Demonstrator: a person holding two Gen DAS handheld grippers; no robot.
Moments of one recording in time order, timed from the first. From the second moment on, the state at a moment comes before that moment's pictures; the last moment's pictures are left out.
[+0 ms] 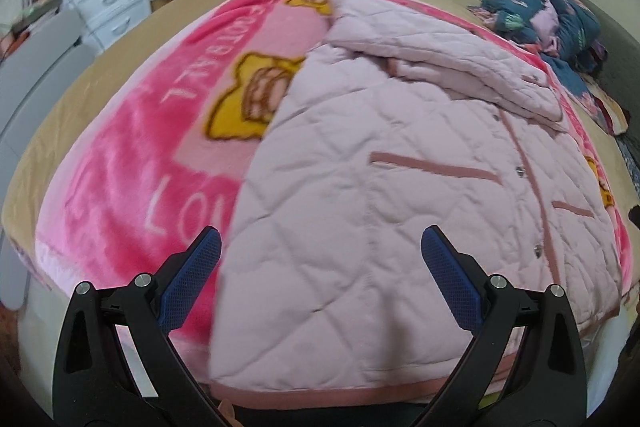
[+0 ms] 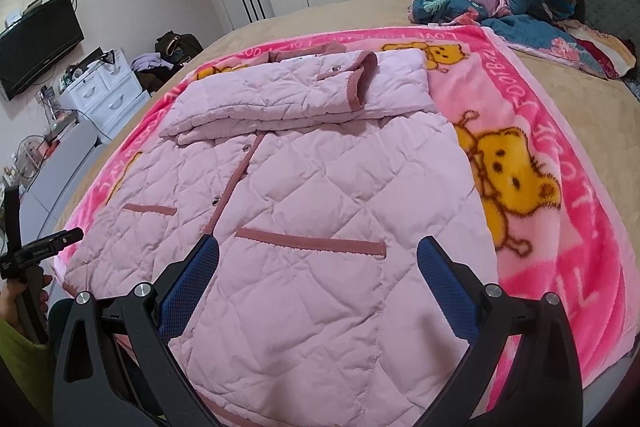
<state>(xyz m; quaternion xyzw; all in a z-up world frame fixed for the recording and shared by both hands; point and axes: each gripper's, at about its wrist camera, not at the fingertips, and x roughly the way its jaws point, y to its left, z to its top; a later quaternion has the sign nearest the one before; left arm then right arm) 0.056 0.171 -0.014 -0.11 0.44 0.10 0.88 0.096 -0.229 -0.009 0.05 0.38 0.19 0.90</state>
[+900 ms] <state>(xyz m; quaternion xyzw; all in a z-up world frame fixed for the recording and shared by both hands) 0.070 0.179 -0.064 -0.12 0.56 -0.02 0.82 0.073 -0.290 -0.038 0.05 0.43 0.14 0.89</state>
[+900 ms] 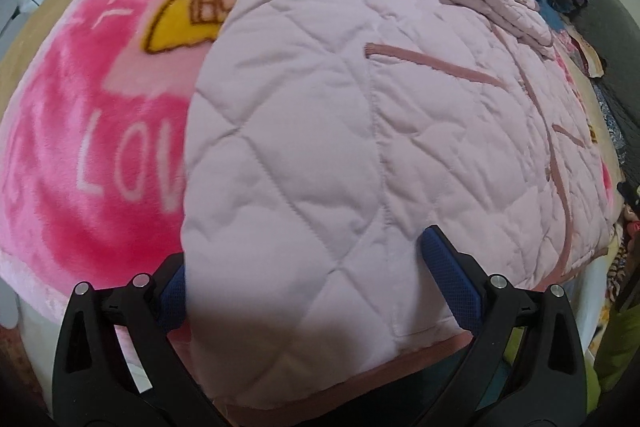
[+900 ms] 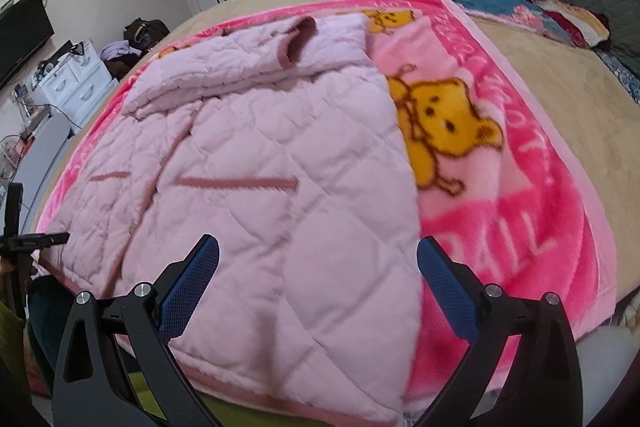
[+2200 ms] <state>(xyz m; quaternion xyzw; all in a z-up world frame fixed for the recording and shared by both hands) 0.045 0.182 -0.057 -0.17 0.53 -0.03 0.83 0.050 -0.319 -0.023 0.18 0.38 0.29 0.86</state>
